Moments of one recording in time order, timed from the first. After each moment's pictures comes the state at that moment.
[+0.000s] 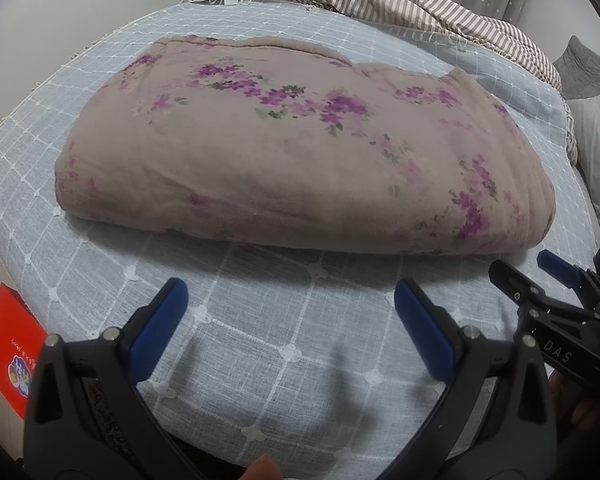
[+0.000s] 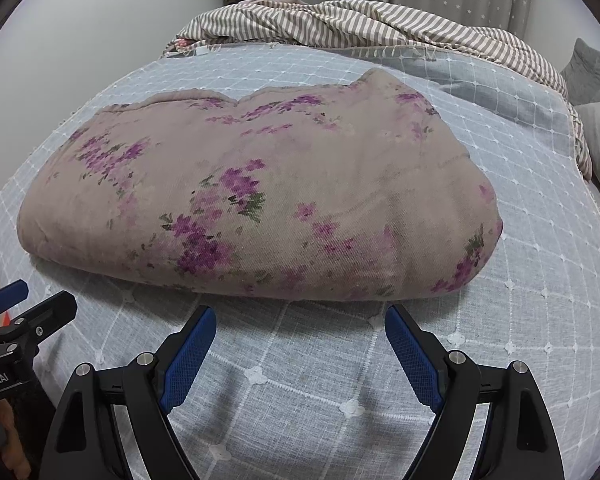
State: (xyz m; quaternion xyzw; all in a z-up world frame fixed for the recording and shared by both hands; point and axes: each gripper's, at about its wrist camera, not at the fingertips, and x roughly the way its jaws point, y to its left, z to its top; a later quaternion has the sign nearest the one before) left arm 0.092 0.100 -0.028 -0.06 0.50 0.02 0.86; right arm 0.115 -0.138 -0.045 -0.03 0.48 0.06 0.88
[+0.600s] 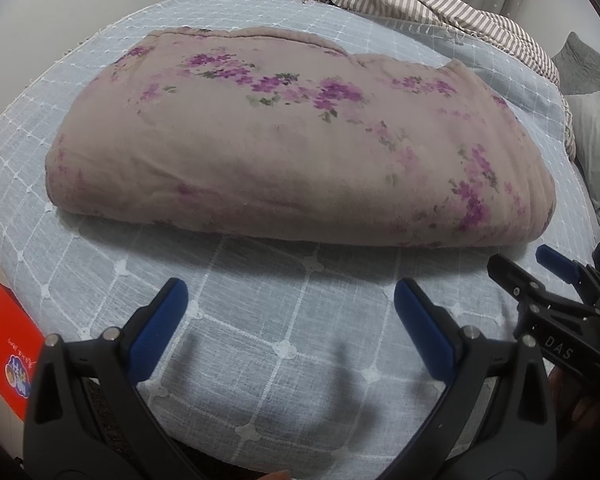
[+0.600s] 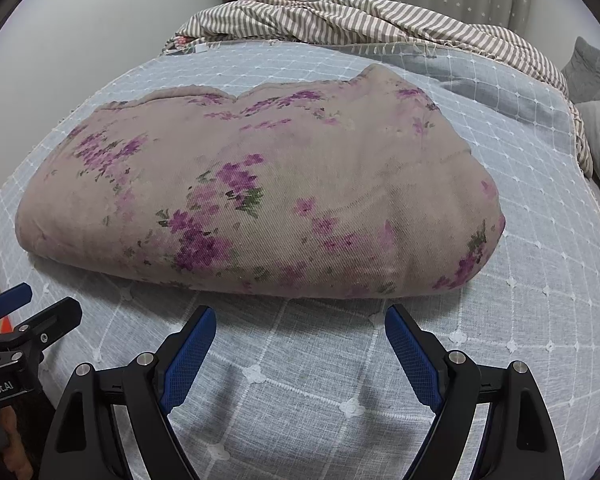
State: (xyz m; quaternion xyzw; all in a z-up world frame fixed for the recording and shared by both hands) left arm 0.096 0.098 -0.038 -0.06 0.51 0.01 0.86; right arm 0.115 -0.140 -0.051 -0.03 0.48 0.06 0.88
